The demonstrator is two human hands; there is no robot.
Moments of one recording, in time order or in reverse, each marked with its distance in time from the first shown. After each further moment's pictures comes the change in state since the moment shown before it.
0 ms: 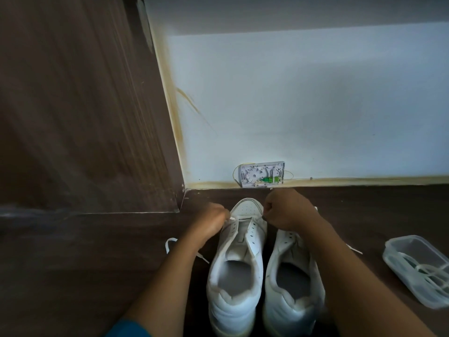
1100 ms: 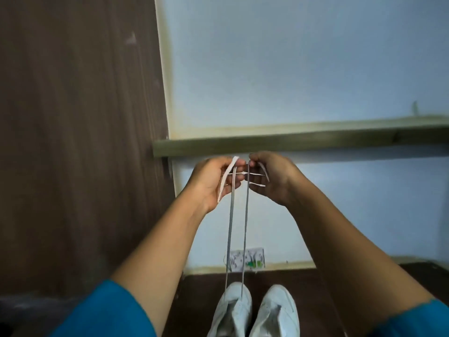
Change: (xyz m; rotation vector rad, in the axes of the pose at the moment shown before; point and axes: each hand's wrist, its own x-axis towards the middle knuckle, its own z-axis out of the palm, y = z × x) left_hand -0.155 0.234 -0.138 -0.906 0.006 0.496; right_hand -0.089 -0.085 -0.263 1.456 0.226 -0.126
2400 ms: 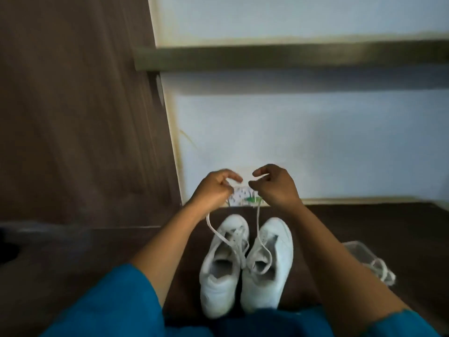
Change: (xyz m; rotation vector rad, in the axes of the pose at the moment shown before) left_hand -0.003 -0.168 -0.061 0.751 -0.048 -0.037; right_hand -0.016 0.165 -0.035 -0.621 0.156 -0.024
